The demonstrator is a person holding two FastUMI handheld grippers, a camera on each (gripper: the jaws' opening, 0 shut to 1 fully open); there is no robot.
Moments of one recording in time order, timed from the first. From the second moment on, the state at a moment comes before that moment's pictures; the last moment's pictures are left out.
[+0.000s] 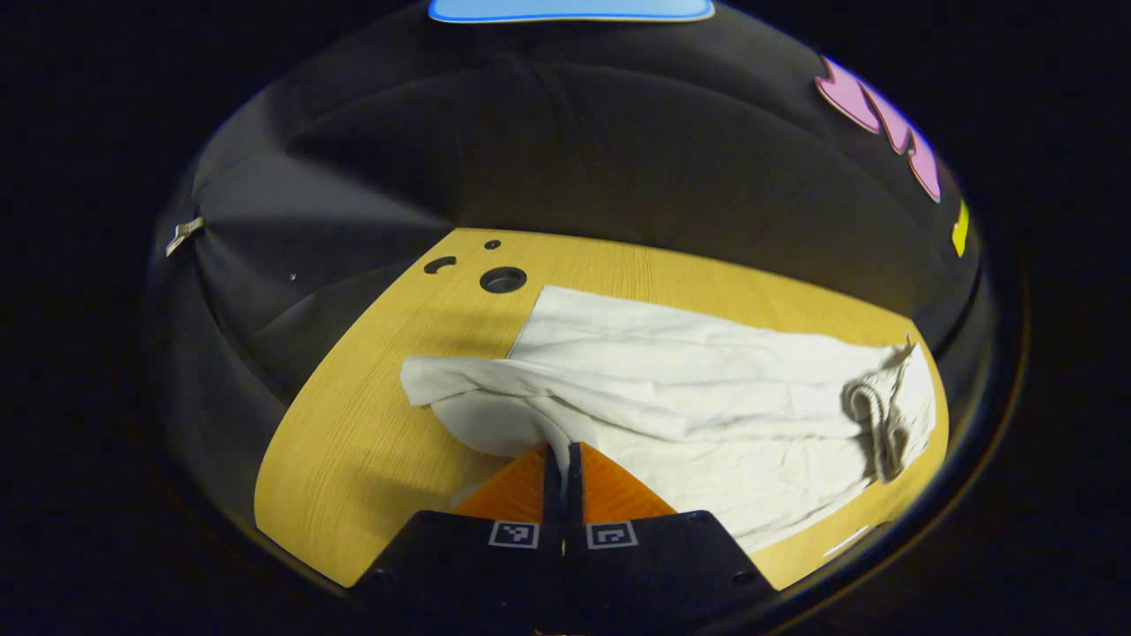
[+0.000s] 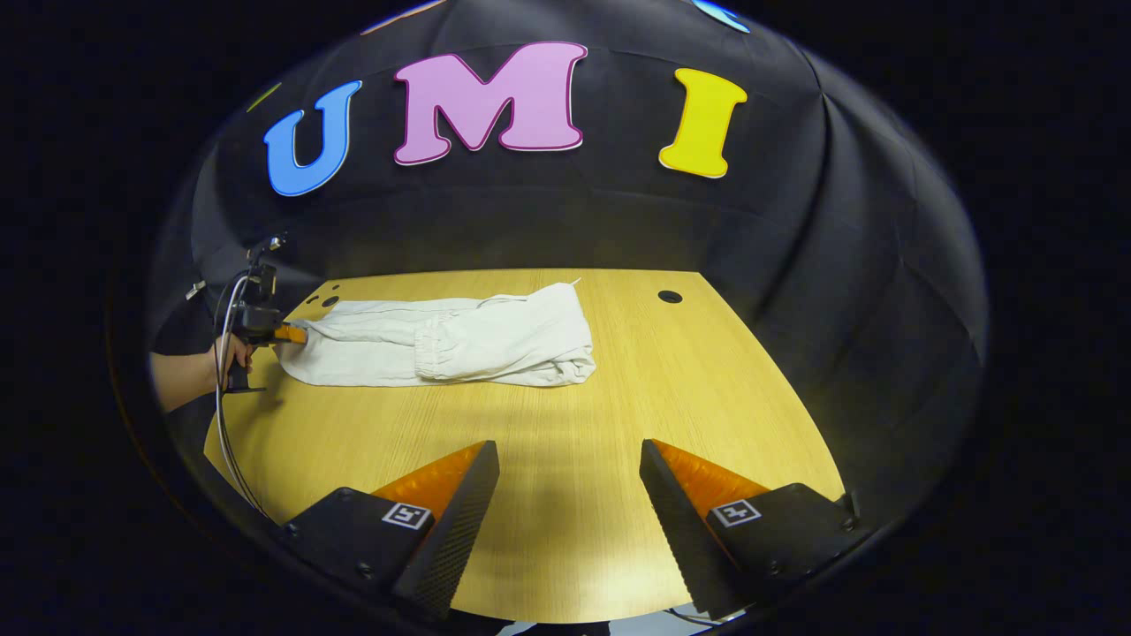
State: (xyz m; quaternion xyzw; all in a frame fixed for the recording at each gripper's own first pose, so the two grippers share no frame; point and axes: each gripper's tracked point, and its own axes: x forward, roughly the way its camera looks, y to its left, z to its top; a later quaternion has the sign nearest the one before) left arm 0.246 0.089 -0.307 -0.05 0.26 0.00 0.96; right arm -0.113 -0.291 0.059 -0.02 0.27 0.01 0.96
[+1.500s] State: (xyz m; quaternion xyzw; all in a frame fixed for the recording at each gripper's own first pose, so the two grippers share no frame) left arm 0.195 -0.264 -0.117 -0.07 0.15 -0.15 0.97; right arm -0.112 -0.435 0.066 0.04 0.23 0.02 0.97
